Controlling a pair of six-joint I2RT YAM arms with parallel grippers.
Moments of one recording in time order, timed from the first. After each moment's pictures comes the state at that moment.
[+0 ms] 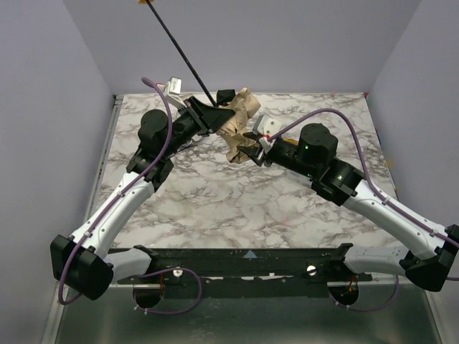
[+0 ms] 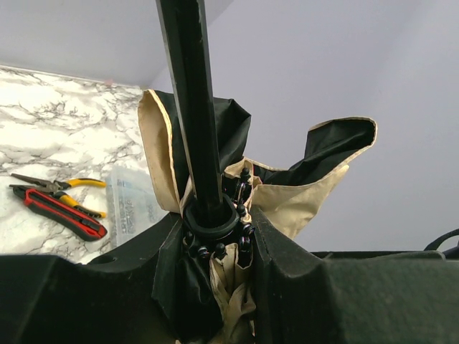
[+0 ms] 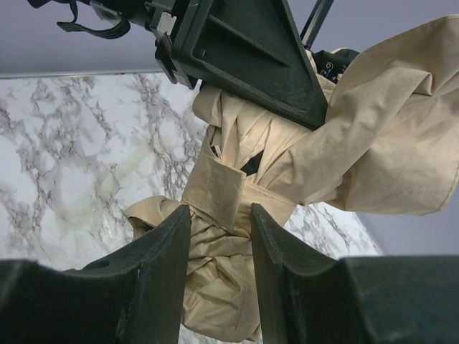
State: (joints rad) left arm -0.46 1.19 1.10 0.25 0.33 -0.93; right arm 0.87 1.17 1.21 -0.11 -0.17 -0.40
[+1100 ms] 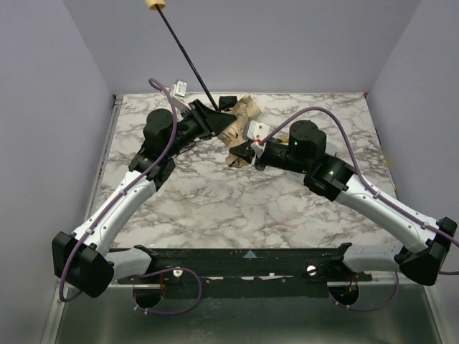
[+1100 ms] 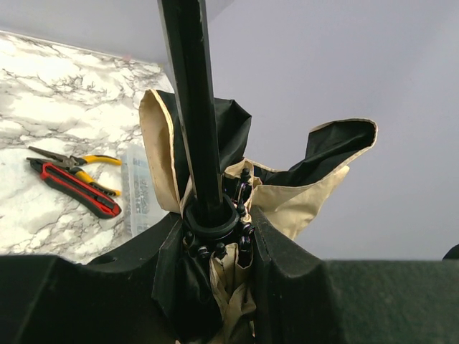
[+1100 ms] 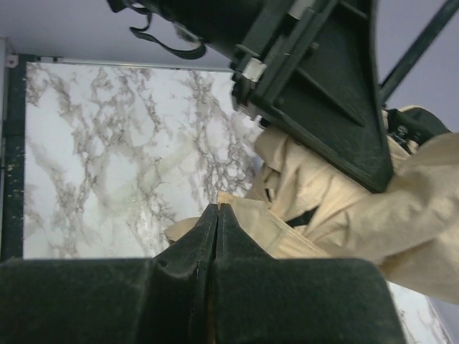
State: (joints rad) left arm -0.47 1.20 1.10 0.17 0.32 -0.90; right arm 0.86 1.23 1.24 -0.14 -0.34 -0.42
